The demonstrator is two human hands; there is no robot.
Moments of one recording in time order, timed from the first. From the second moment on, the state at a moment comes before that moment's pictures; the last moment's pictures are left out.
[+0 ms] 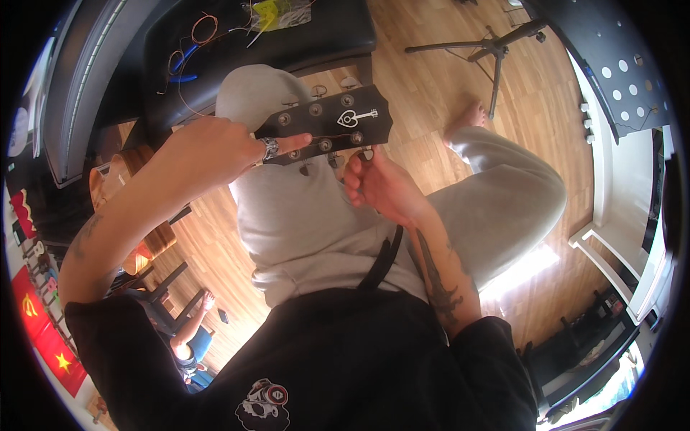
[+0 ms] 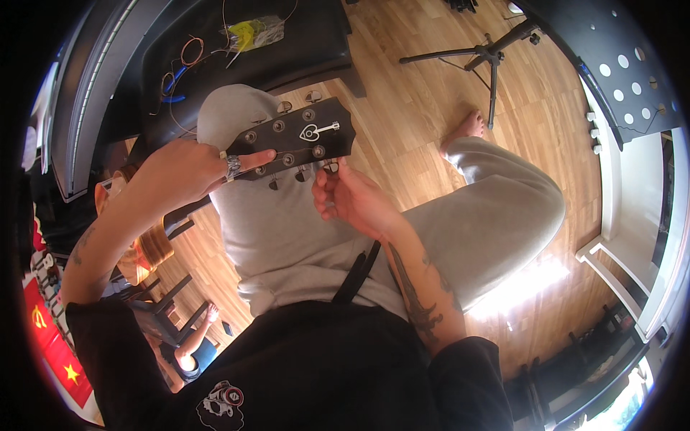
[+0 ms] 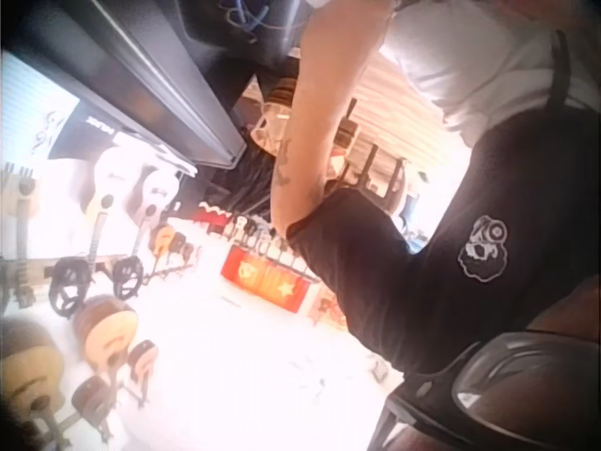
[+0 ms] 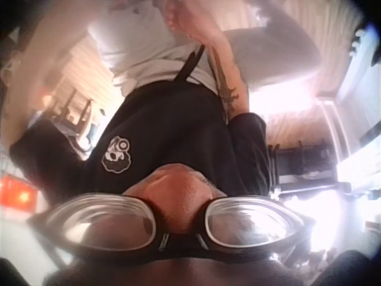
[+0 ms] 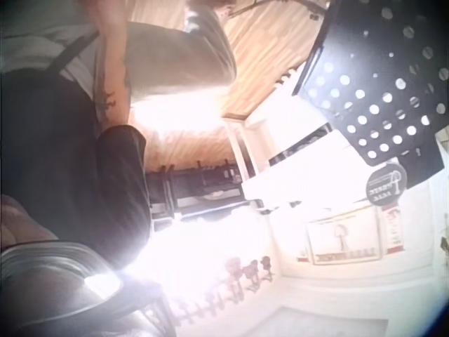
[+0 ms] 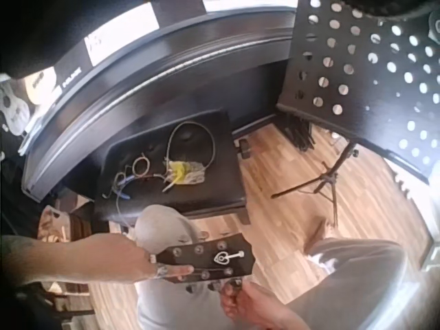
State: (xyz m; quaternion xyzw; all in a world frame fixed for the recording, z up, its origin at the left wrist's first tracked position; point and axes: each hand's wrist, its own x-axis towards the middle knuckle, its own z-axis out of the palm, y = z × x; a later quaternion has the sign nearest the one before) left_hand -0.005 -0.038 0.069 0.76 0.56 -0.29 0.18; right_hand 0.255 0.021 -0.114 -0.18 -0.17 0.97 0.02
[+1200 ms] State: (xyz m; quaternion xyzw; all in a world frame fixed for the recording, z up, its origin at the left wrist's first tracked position) left_hand 0.030 0.007 0.056 0.74 0.55 -0.29 0.23; right_hand 0.258 0.006 -0.113 -0.16 0.00 0.98 0.08
